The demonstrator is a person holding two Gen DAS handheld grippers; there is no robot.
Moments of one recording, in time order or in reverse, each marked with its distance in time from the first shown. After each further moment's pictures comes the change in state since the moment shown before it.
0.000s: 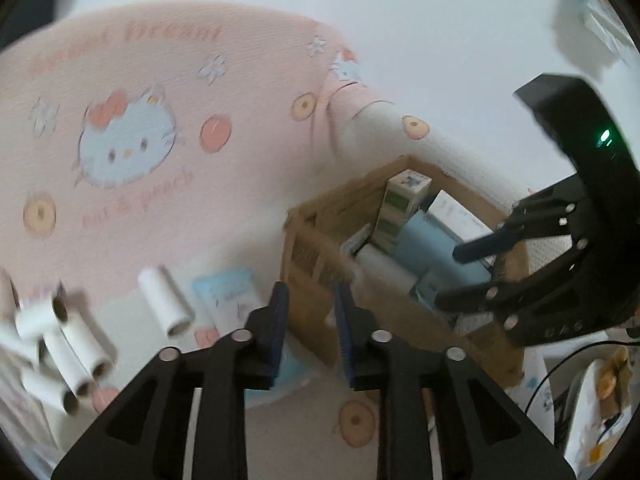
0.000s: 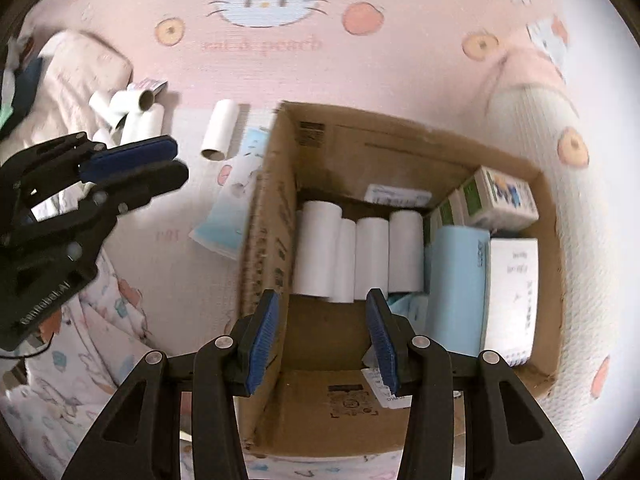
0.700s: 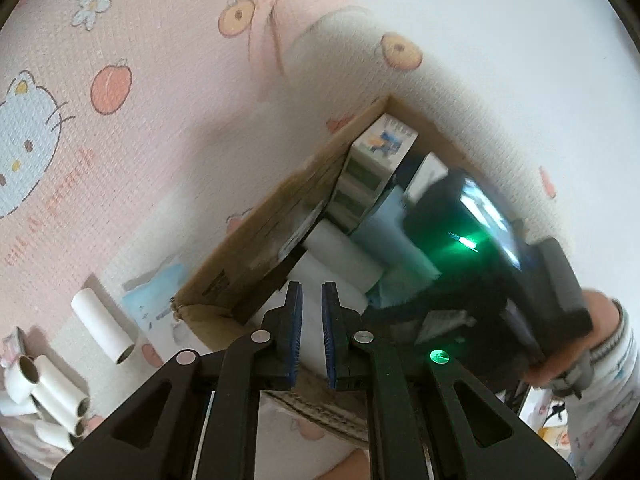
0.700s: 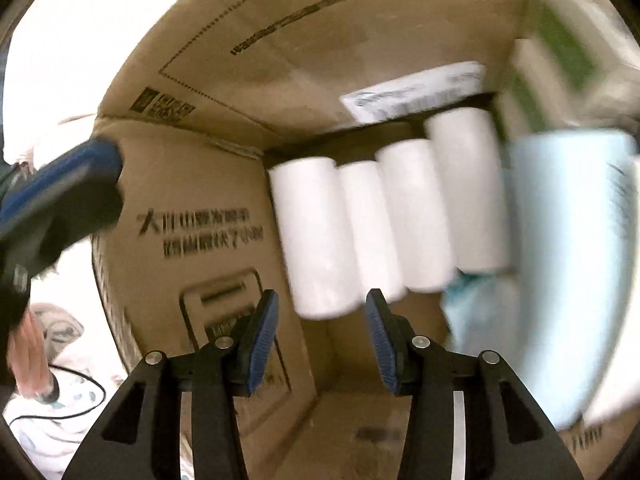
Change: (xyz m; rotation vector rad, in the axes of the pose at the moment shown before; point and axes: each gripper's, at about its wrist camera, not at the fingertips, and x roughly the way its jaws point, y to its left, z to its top) left arm 0.115 -0.045 0.103 0.047 0.424 -0.127; right arm 0.116 -0.076 0.010 0.379 0.316 0.463
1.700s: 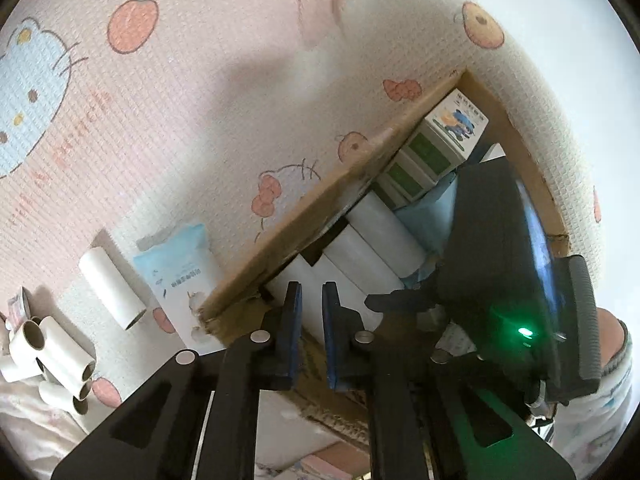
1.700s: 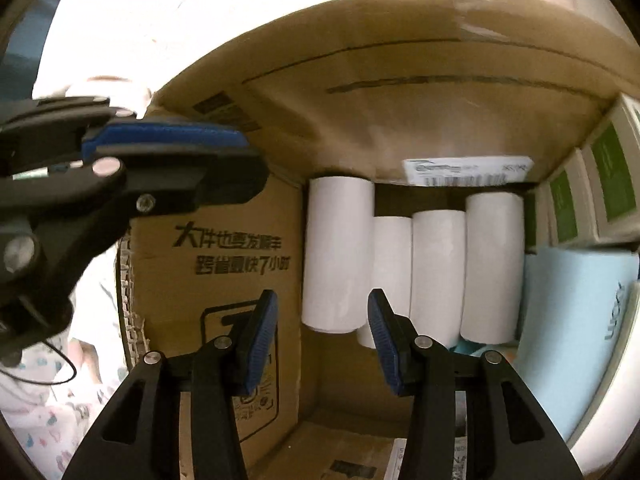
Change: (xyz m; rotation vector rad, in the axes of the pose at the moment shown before) left arm 0.022 0.030 0.018 -0.122 0.229 0.094; right arm -0.004 0.019 0.042 -0.245 -0.047 0.019
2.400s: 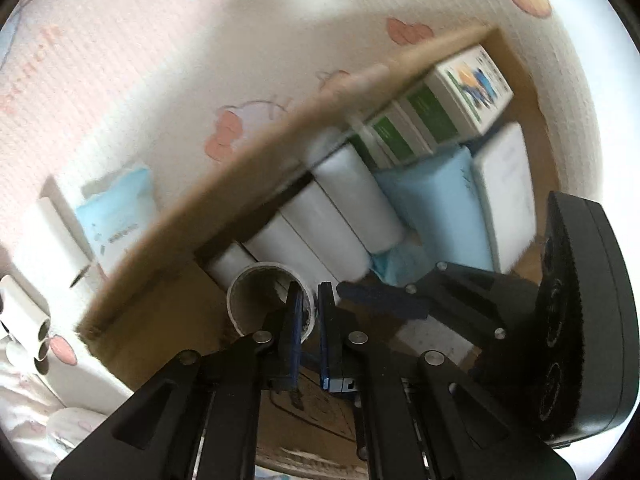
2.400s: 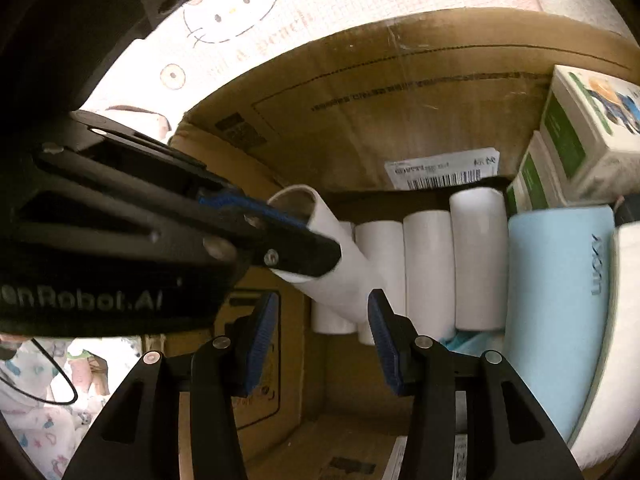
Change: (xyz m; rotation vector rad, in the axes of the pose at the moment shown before) left arm 0.054 -0.016 0.021 -0.126 0.259 -0.079; right arm -0.031 -0.023 -0.028 0.031 -0.173 0.077
